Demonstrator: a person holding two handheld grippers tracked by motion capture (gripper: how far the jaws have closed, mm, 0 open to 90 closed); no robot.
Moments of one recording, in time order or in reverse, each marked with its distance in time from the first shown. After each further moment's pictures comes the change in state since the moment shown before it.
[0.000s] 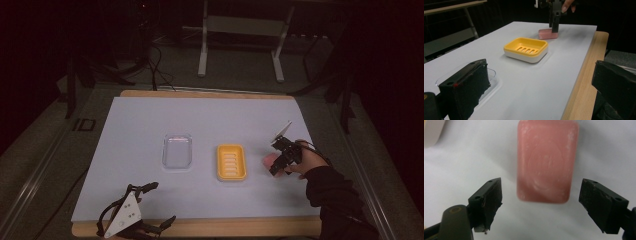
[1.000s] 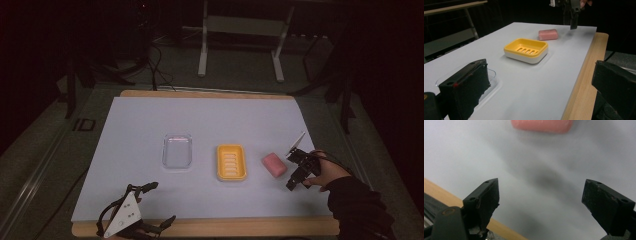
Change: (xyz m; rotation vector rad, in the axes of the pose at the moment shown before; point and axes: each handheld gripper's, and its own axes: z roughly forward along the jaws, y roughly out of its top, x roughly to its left) left arm 0.000 0.000 0.000 -0.007 0.000 -0.006; right arm -0.009 -0.053 -0.011 0.112 0.020 -0.052
